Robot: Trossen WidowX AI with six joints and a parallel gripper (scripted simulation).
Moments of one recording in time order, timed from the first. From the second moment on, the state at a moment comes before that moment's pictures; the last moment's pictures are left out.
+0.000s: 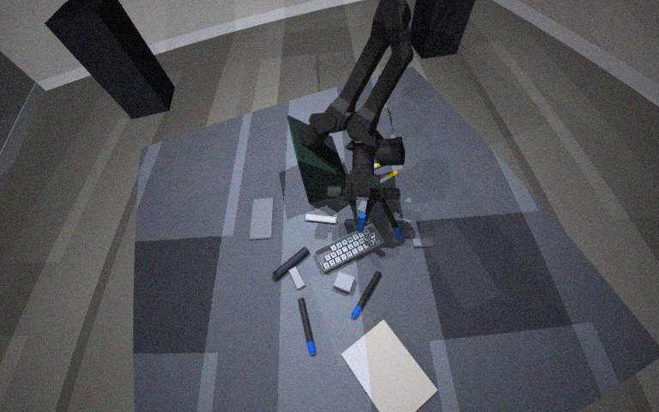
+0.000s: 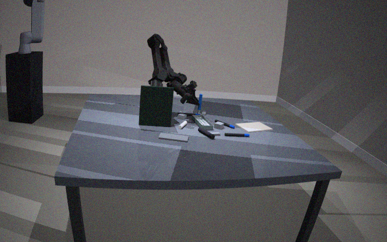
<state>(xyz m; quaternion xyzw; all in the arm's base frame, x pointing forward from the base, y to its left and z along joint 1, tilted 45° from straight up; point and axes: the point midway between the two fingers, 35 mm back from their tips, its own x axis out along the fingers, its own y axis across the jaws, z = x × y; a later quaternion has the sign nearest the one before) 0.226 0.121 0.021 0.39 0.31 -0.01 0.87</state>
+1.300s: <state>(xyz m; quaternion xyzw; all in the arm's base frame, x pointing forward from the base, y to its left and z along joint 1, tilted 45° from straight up) 0.214 0.141 0.011 0.39 0.31 -0.01 0.87</state>
